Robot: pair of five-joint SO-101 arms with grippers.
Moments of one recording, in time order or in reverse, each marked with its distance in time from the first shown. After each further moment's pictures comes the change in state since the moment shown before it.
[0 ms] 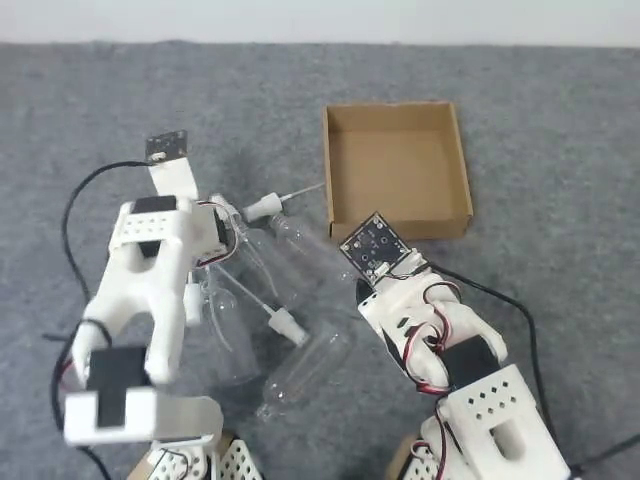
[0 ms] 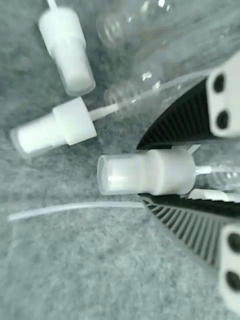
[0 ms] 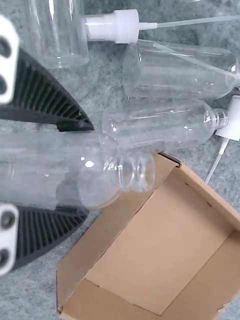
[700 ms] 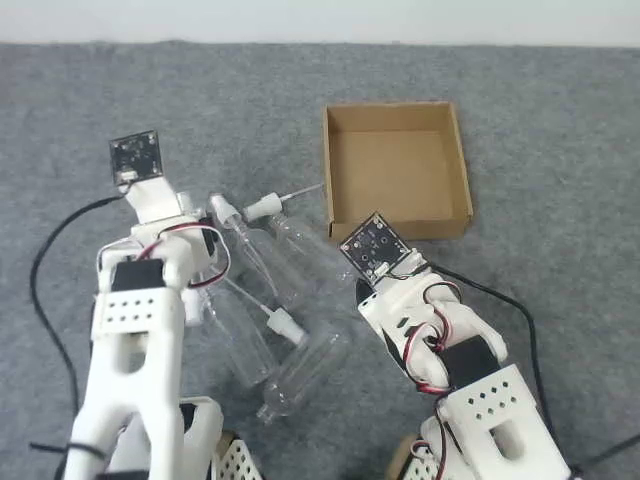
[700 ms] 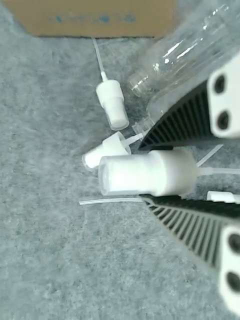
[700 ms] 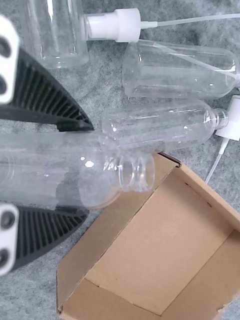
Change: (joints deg) left arm 0.0 -34.5 20.8 -11.3 -0.3; right arm 0.0 0.0 0.0 0.0 0.0
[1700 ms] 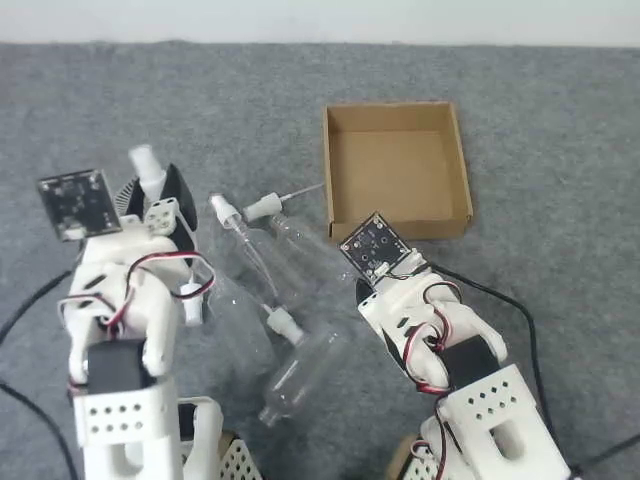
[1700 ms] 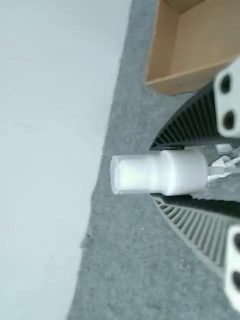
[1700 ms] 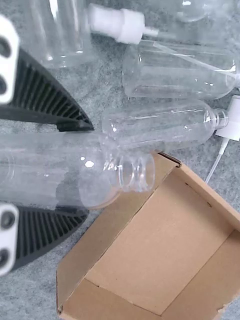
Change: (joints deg) left arm 0.0 -33.1 1.1 -0.1 -0.1; right arm 0.0 0.0 0.0 0.0 0.0
